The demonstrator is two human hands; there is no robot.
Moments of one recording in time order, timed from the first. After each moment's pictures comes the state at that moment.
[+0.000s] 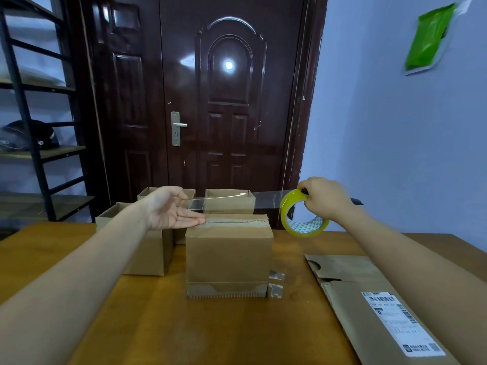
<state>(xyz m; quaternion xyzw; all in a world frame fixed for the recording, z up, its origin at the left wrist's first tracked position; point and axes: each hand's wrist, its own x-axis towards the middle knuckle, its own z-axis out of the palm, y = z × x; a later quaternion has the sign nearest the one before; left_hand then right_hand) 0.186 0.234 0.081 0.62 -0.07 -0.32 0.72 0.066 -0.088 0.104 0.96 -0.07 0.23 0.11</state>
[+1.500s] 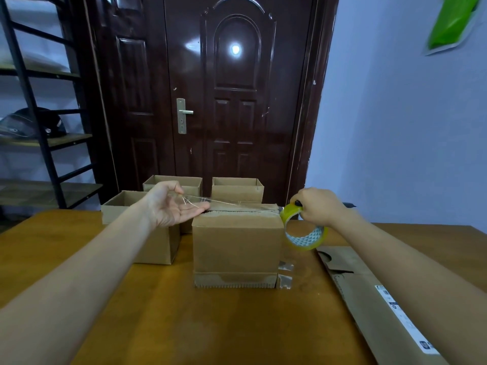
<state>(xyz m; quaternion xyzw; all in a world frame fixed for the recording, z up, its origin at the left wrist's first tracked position) 0.187 0.238 0.062 0.50 0.01 -0.30 0.81 0.091 -0.079 0.060 0.98 0.00 0.13 0.11</state>
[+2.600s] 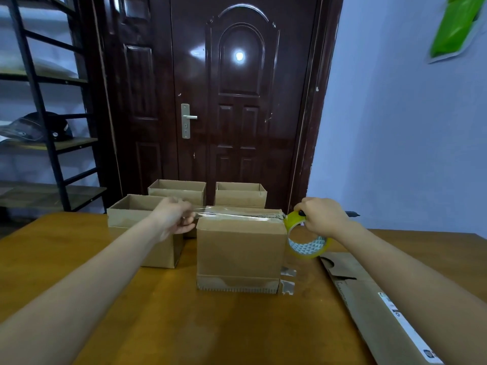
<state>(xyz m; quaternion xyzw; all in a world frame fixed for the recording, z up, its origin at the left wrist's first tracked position) 0.185 0.240 0.036 0.73 -0.07 -0.10 0.68 0.086 -0.077 0.052 0.98 0.00 0.15 0.15</state>
